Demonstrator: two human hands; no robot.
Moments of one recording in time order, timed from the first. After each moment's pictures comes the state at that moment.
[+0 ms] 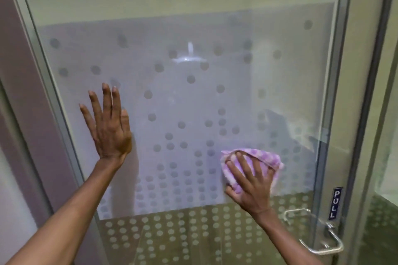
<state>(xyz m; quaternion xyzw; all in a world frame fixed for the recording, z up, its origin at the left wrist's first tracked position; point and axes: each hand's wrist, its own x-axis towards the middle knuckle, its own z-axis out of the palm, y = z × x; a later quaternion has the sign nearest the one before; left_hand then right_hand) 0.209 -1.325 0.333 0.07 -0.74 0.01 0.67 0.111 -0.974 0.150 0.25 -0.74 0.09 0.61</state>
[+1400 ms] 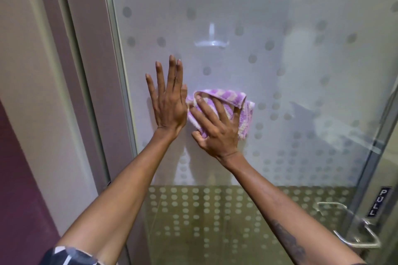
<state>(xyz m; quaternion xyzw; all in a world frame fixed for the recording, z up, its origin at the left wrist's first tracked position) 0.218 -1.328 0.336 0.07 -0.78 0.00 0.63 0.166 -1.181 0.266 0.36 -0.66 0.17 0.64</state>
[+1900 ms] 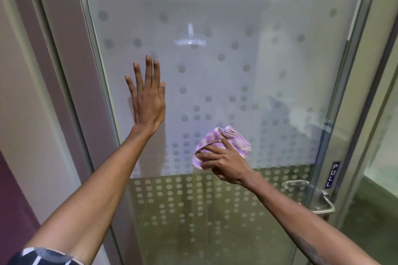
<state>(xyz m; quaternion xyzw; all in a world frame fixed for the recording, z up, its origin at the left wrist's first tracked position) 0.248 -1.313 0.346 0.09 -0.86 -0.04 0.51 0.181 -1.054 0.190 0.57 -0.74 -0.01 0.35</state>
